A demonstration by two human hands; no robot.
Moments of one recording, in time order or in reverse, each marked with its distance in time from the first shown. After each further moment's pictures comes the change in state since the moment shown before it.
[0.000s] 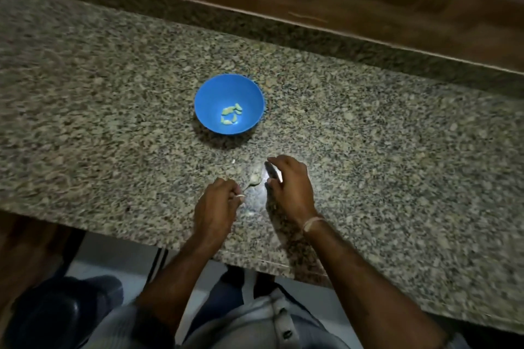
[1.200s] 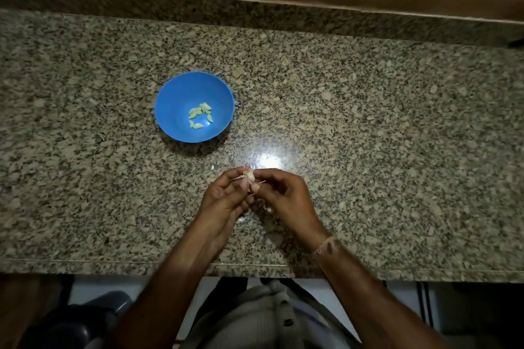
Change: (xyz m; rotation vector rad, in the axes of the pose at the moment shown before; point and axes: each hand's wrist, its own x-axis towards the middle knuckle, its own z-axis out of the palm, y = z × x) left_hand 0.023 0.056 -0.011 -1.291 -0.445 -0.430; right_hand -0.033 -0.031 -0.035 0.927 0.012 0.359
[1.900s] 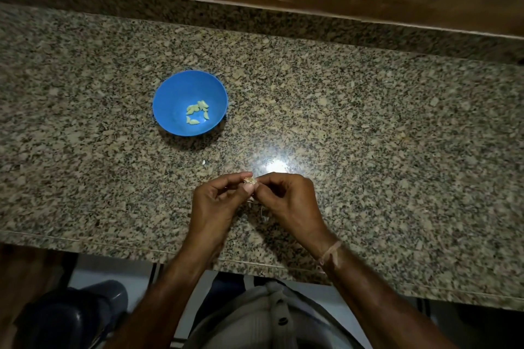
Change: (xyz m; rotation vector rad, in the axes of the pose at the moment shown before) left_hand -0.032 -0.016 0.045 0.369 0.191 0.368; right_hand -0.016 -0.021 -0.045 -0.285 -0.094 -0.182
